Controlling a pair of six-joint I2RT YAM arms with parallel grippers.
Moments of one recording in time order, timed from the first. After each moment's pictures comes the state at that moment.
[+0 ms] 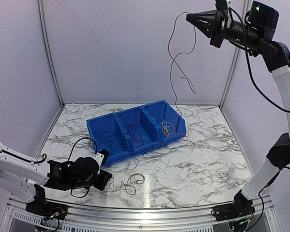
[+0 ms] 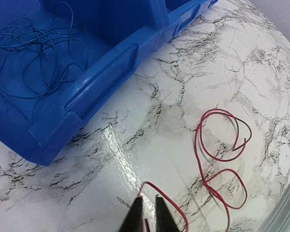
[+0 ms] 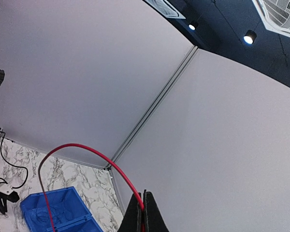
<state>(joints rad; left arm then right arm) -1.19 1.26 0.41 0.08 -0.34 -0.62 0.52 1.60 2.38 -0.65 -0.69 -0.52</state>
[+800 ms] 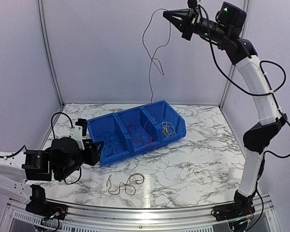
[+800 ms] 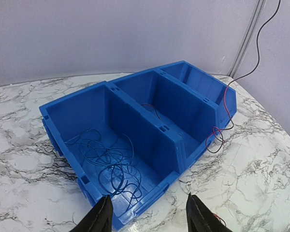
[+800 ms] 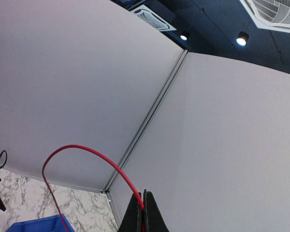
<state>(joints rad) -1.21 0.97 0.58 -0.06 -0.76 -0.51 0.52 1.93 2.62 -0.42 -0.72 -0.34</state>
